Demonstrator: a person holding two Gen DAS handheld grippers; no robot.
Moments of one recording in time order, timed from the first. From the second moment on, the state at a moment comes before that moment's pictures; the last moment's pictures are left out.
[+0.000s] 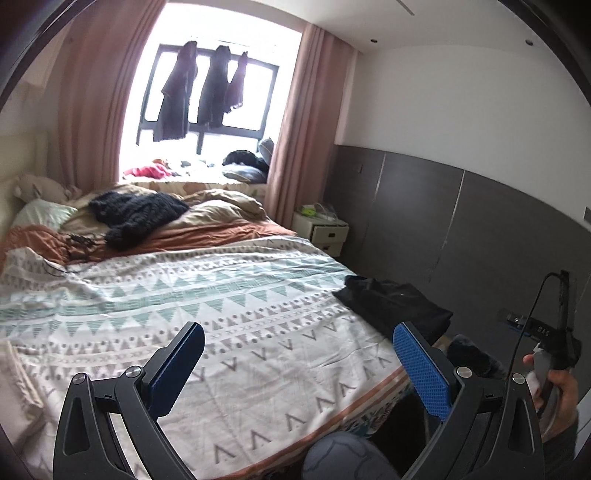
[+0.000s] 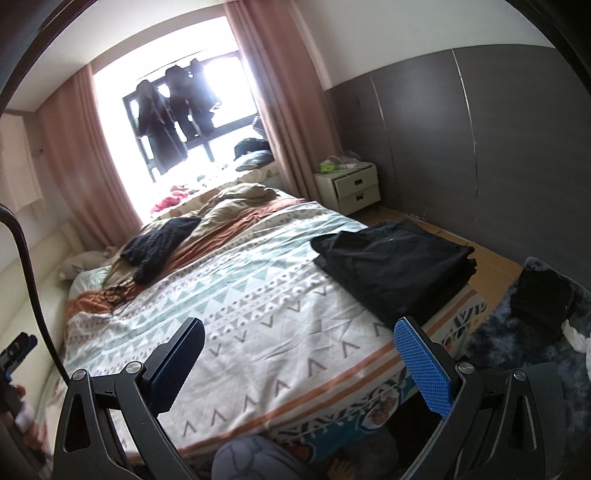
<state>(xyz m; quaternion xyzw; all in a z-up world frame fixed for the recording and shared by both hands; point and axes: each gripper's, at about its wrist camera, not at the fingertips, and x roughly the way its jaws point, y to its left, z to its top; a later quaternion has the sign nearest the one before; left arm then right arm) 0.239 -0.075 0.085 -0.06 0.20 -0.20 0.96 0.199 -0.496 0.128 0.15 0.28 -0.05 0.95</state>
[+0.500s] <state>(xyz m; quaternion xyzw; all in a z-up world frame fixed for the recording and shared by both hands) 0.149 -0.038 0.045 -0.04 0.18 -0.13 0.98 0.131 -0.443 0.101 0.12 0.28 -0.03 0.95</state>
